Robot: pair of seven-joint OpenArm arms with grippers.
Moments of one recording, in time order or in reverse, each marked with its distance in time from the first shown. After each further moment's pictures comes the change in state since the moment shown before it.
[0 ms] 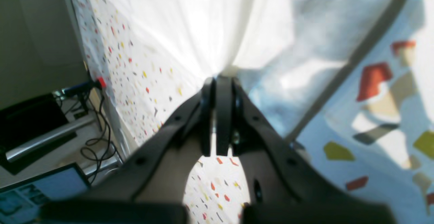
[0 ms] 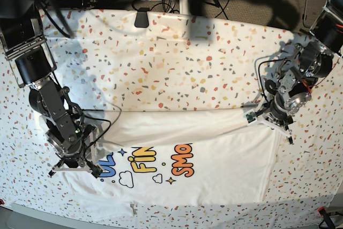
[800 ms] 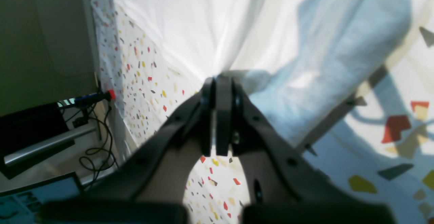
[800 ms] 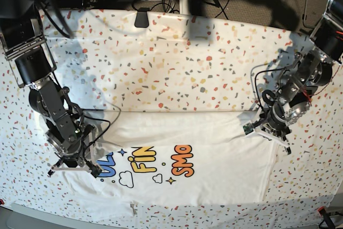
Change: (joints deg) left arm -3.0 0.6 0.0 0.0 -2.8 0.0 -2.1; right arm 0.0 0.0 0.0 0.0 0.0 0.0 -1.0
